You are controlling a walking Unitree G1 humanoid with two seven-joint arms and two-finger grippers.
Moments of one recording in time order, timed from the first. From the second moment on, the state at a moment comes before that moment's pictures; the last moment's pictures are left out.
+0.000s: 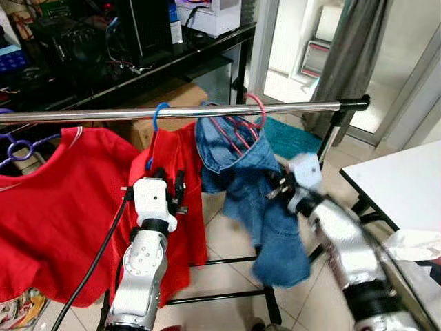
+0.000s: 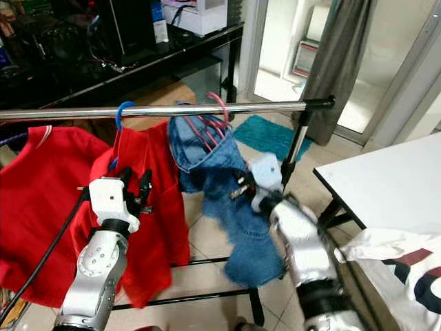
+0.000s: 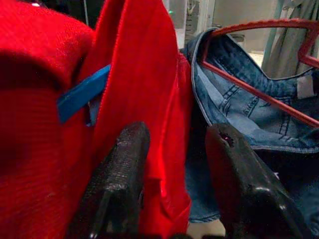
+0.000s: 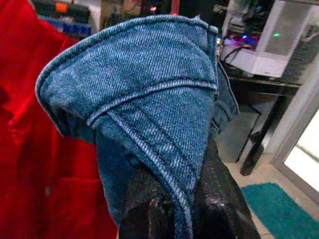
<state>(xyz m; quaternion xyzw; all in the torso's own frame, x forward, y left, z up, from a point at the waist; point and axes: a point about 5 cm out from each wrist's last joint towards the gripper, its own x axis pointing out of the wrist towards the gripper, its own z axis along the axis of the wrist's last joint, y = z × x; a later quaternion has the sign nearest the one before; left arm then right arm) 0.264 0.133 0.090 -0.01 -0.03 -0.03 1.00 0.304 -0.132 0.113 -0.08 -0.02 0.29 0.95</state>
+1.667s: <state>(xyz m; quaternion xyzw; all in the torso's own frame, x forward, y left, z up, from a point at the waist) 0.262 0.131 0.084 0.00 -0.02 -0.05 1.00 0.285 -0.138 0.122 -0.13 0.07 0.34 0.93</state>
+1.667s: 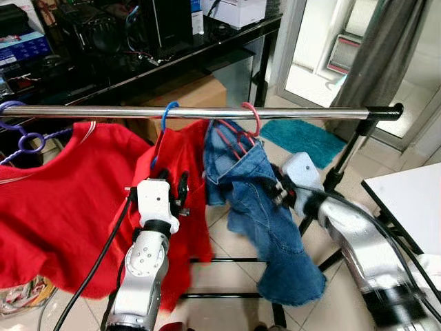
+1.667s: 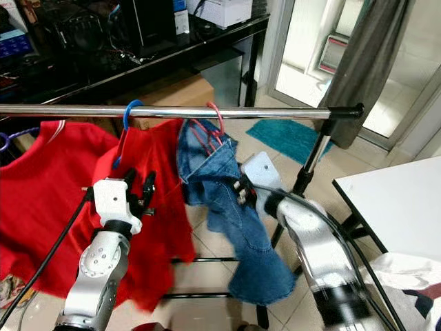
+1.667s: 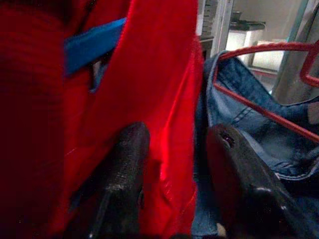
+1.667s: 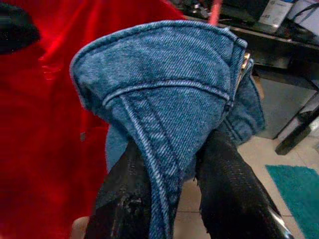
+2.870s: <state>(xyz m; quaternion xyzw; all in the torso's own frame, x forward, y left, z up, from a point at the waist) 0.260 0.130 0.082 -0.01 -0.01 -0.05 1.00 0.224 -0.166 0.105 -0.10 0.14 0.41 0.89</state>
